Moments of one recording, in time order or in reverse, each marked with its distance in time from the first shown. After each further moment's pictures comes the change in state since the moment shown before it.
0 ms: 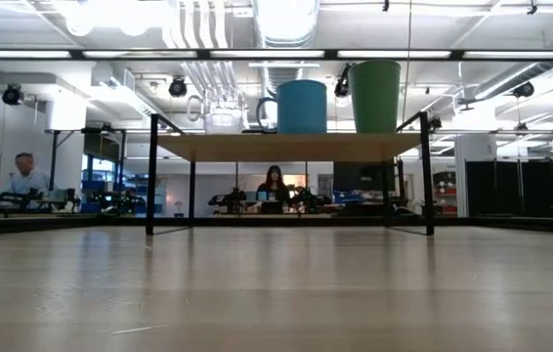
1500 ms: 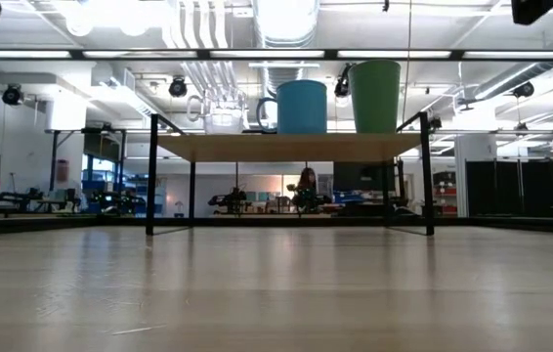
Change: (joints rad) left arm 0.001 -0.674 -0.578 0.200 0.009 -0.154; right arm 0.021 -0.950 -1.349 1.340 -0.358 -0.796
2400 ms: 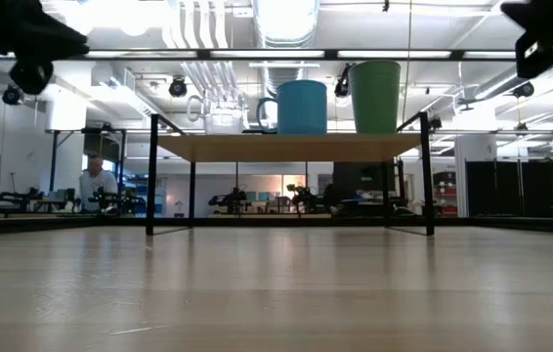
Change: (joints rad) left arm 0.000 -0.103 -0.426 0.289 0.103 -0.024; right arm -0.017 -0.298 -0.245 0.024 0.112 -0.016
